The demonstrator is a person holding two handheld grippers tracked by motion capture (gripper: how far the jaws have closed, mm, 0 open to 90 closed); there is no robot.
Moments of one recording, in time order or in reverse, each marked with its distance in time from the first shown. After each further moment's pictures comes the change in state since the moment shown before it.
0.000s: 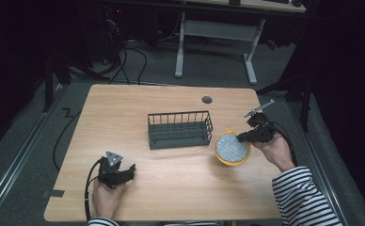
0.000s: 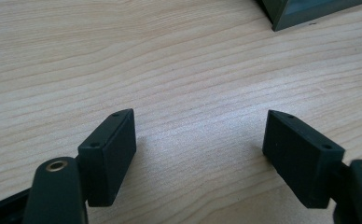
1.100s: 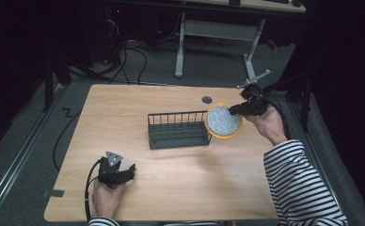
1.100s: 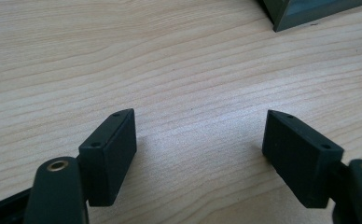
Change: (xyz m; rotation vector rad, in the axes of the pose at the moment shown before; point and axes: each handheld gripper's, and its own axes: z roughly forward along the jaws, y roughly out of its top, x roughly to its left) left arm 0.000 0.000 0.000 0.000 0.005 -0.004; right arm 0.003 0.078 -0.033 -0.129 -0.029 -0.077
